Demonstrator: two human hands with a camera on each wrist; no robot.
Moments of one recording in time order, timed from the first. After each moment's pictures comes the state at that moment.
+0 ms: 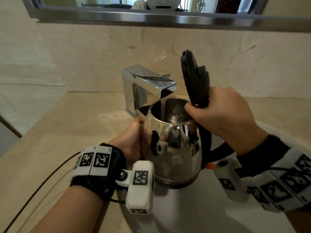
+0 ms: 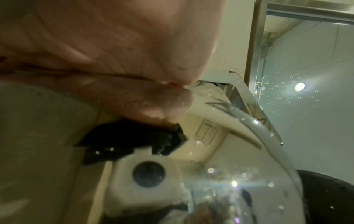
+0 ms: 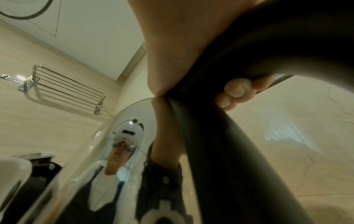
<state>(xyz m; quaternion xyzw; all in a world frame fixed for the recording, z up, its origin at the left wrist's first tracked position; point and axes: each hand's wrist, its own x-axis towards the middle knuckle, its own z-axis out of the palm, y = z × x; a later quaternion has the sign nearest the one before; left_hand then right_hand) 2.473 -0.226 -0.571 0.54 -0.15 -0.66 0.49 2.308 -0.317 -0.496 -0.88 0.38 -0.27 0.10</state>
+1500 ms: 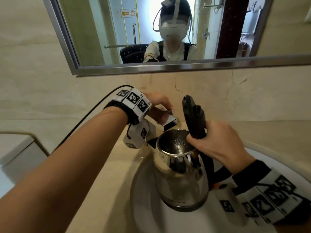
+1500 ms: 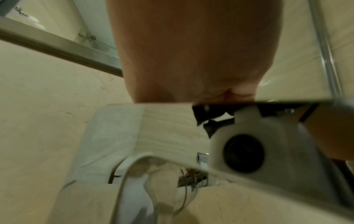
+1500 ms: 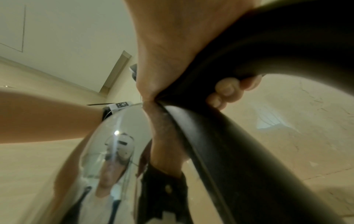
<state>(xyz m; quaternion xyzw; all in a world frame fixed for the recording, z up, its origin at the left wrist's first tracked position) 2.494 -0.289 -0.416 0.78 -0.34 -0.43 0.32 2.294 -0.321 -0.488 -0.88 0.36 -0.27 0.14</state>
